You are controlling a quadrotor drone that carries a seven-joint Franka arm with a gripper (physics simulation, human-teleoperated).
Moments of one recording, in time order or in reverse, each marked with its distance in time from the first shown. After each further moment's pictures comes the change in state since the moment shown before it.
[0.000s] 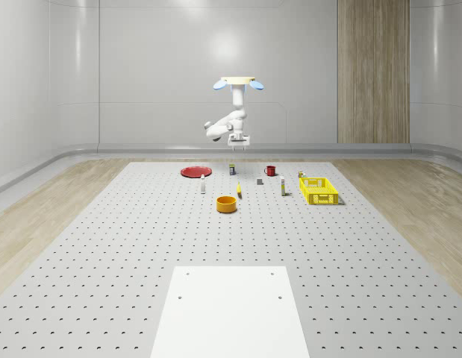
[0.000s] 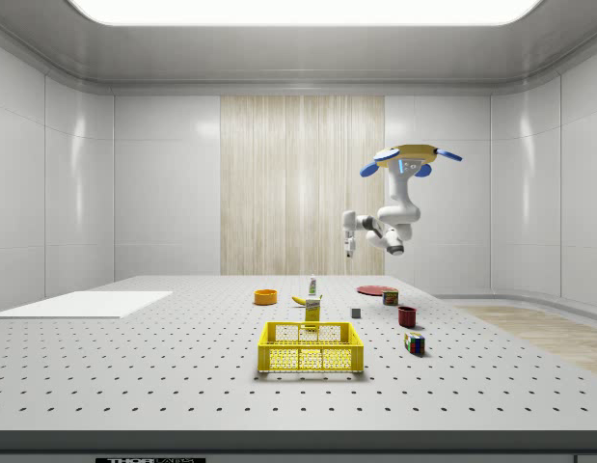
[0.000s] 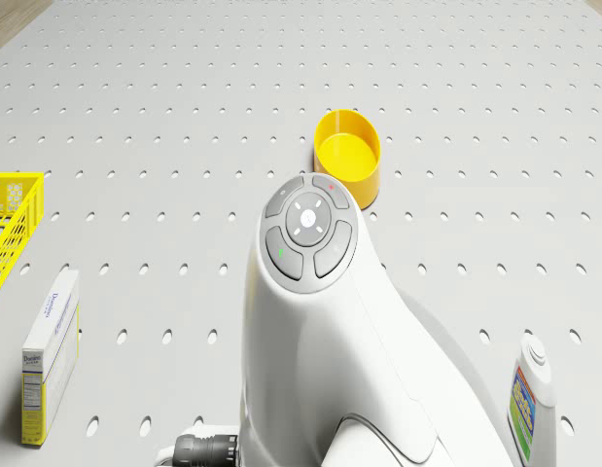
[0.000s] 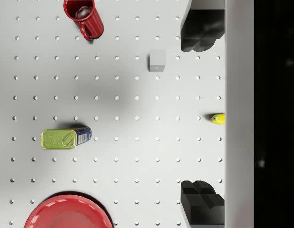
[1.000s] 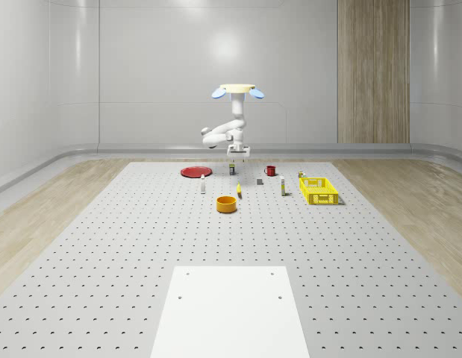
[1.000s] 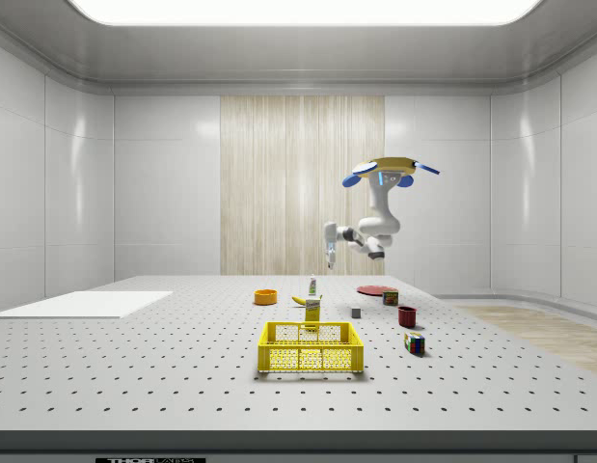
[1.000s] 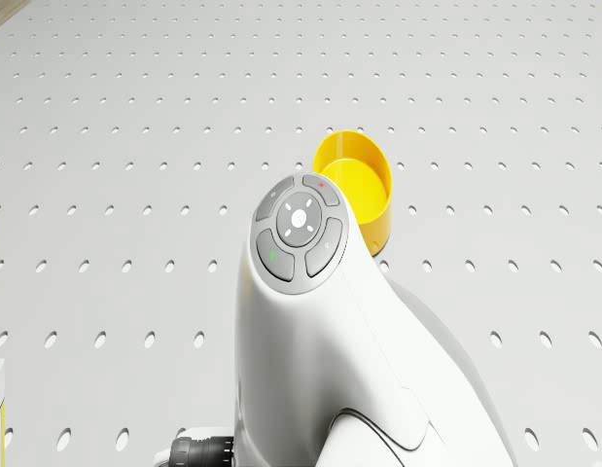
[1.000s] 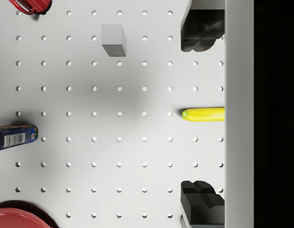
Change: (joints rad) arm -0.052 -0.106 0.041 0.007 0.050 0.084 0.045
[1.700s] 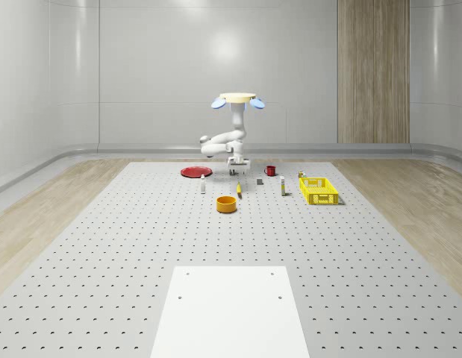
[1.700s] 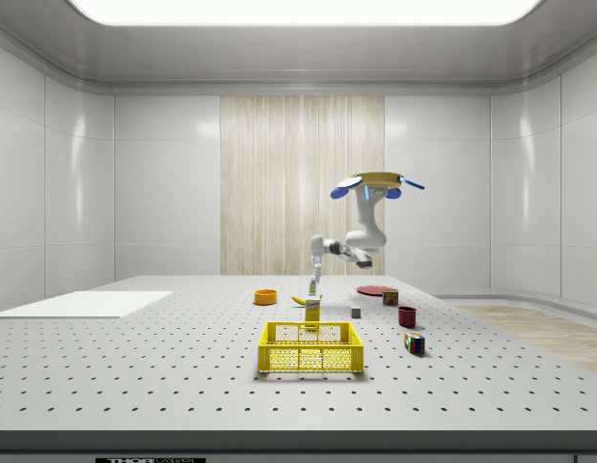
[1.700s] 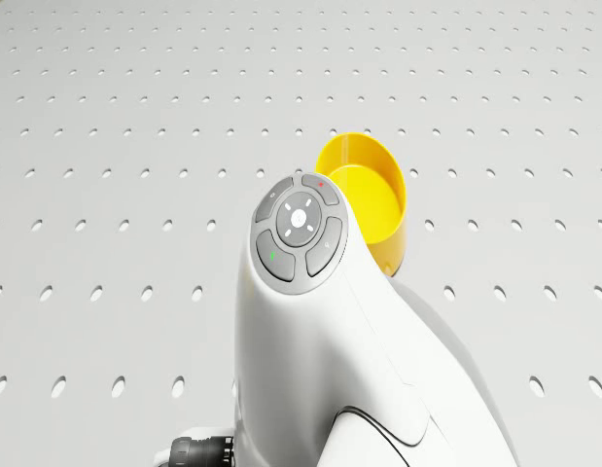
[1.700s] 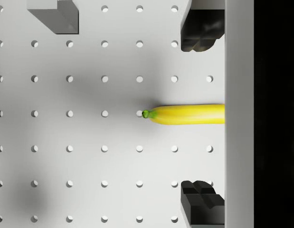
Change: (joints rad) arm -0.020 -0.064 0.018 0.004 0.033 0.059 0.019
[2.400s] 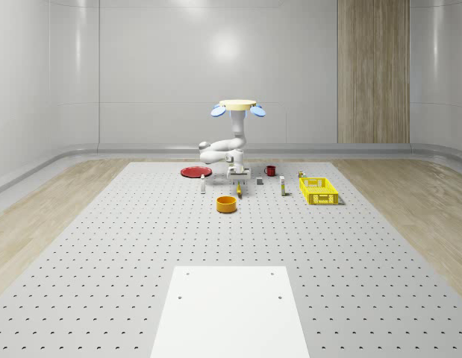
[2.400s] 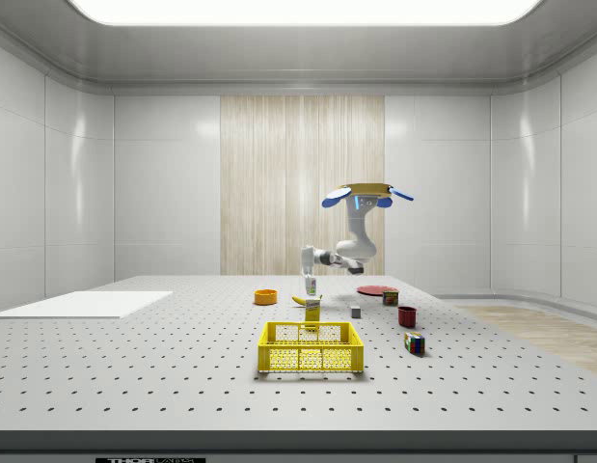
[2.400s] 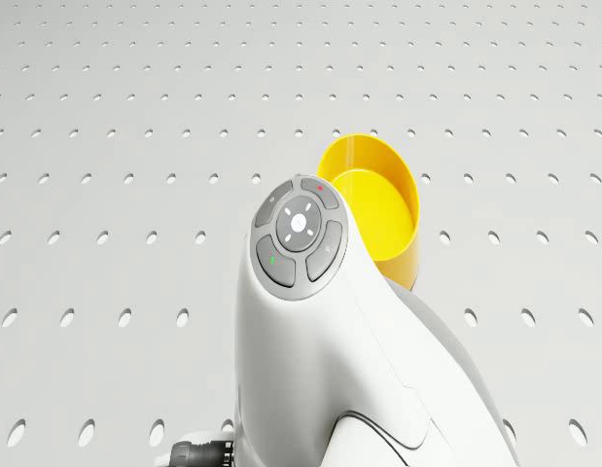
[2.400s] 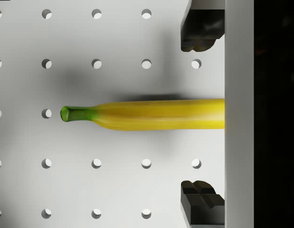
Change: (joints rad) arm -0.013 -0.062 -0.011 0.007 0.004 0.064 0.011
